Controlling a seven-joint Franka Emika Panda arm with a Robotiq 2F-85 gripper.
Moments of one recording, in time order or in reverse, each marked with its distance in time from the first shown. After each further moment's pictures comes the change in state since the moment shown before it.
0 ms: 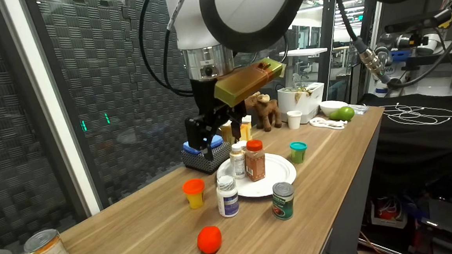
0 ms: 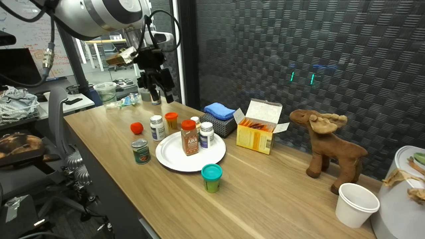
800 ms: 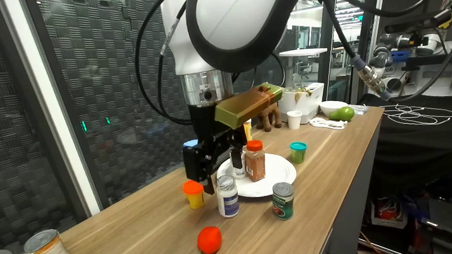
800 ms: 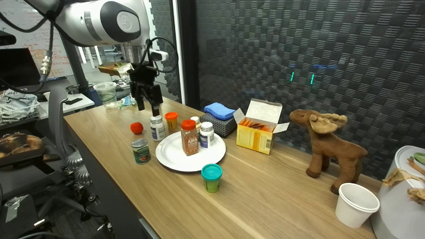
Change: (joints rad) arm 0.003 0.056 0.031 -0.019 0.182 0.000 -0.131
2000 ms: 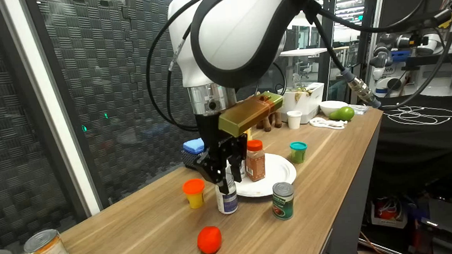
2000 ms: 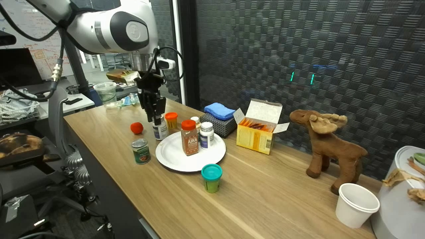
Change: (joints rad) arm -0.001 0.043 -0.036 0.012 0.001 0.005 0.002
